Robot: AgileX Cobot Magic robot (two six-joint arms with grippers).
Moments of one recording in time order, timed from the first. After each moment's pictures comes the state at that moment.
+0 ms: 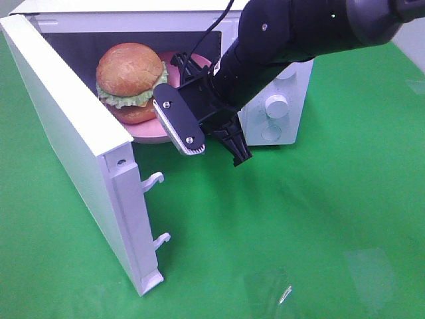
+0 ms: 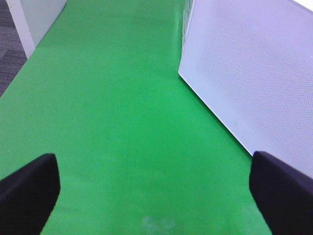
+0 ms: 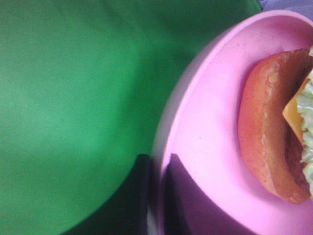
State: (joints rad) left arm 0.07 0.00 -0.52 -0.05 1.08 -0.05; right arm 0.65 1.95 -1.33 0.20 0.40 -1.80
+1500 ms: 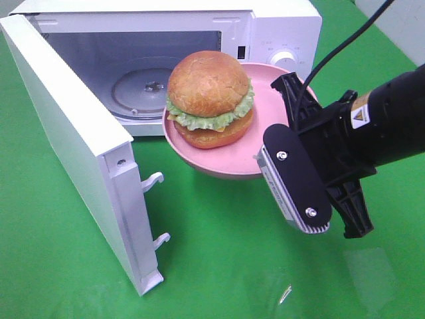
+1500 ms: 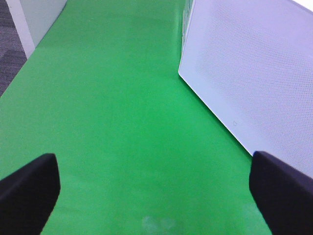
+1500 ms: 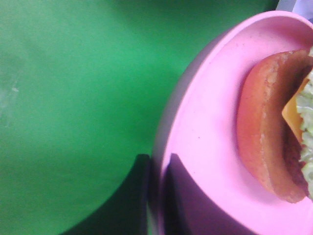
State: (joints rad) left arm 0.07 0.00 -0.52 -0.05 1.08 -0.05; right arm 0.64 1.36 -0.72 0.06 0.30 -1.53
